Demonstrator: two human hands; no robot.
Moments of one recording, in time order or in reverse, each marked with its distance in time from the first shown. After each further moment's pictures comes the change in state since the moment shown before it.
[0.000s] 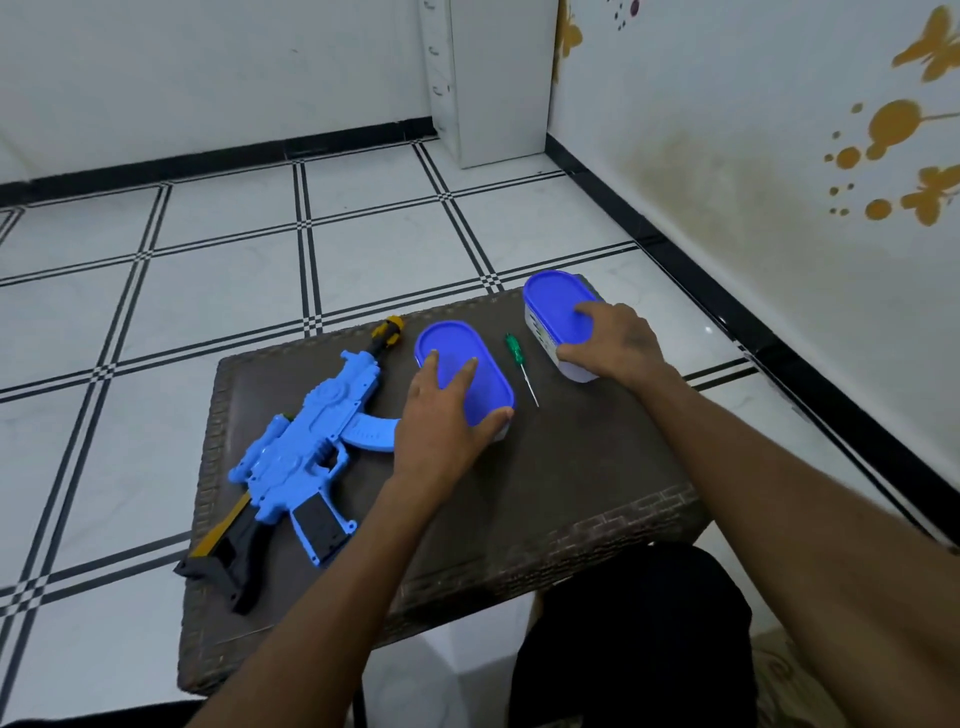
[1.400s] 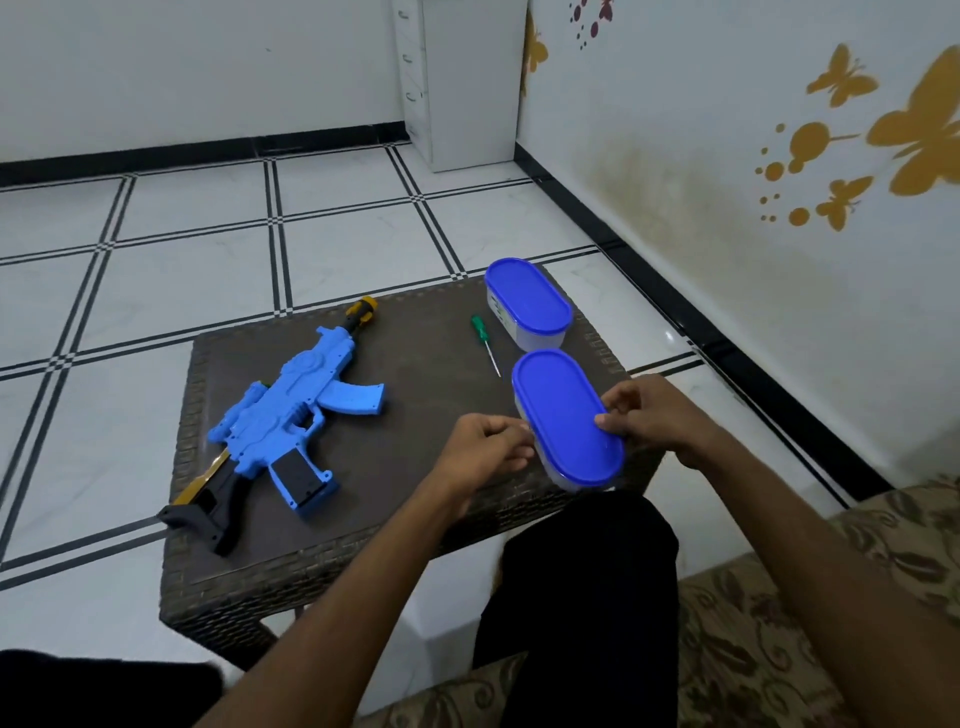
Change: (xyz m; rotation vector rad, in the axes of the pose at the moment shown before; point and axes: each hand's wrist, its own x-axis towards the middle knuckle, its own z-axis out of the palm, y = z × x) left_hand -0.076 0.065 0.021 -1.081 -0.438 -0.382; right_hand -0.141 0.081 -0.022 0.515 -0.205 0.110
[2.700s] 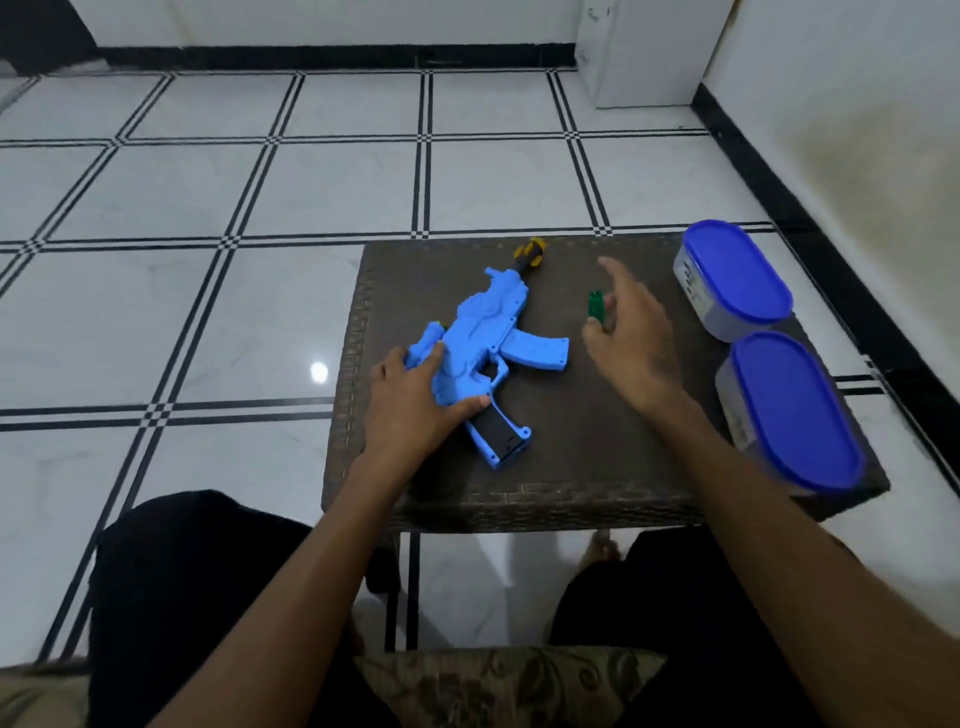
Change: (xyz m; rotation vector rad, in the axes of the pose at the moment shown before) left_hand -0.031 -0.050 -0.217 0.920 0.611 0.056; right_hand 0.059 -0.134 0.185 -0.268 0.294 -0.543
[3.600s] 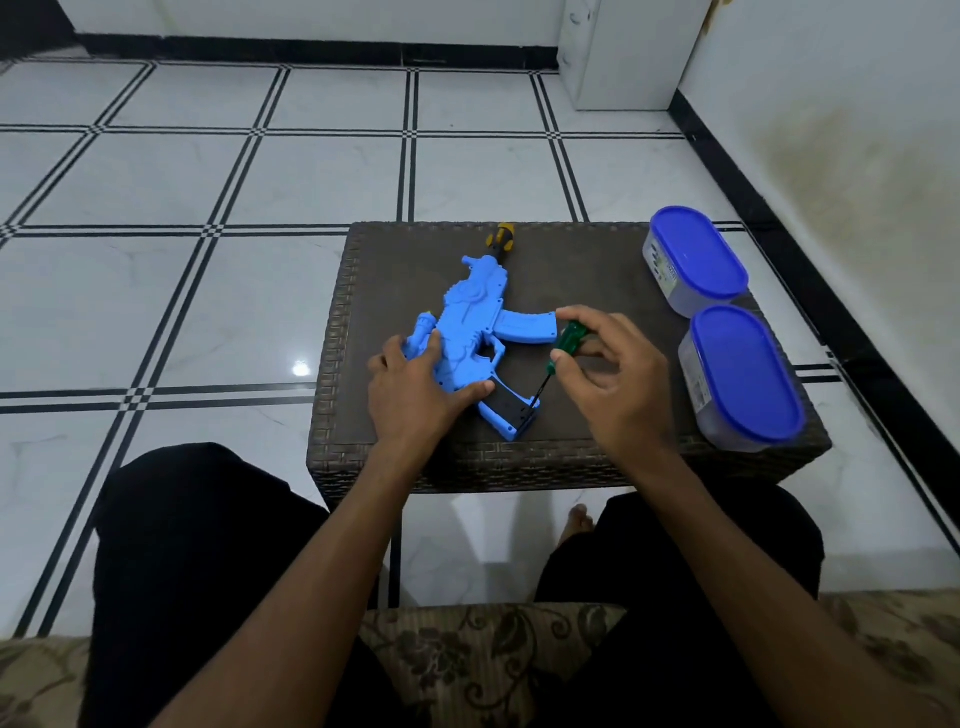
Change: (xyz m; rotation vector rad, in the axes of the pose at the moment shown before) left_hand -0.037 0.021 0.019 0.019 0.111 -0.035; right_hand -0.108 -0.021 -0.040 0.491 0.090 -0.192
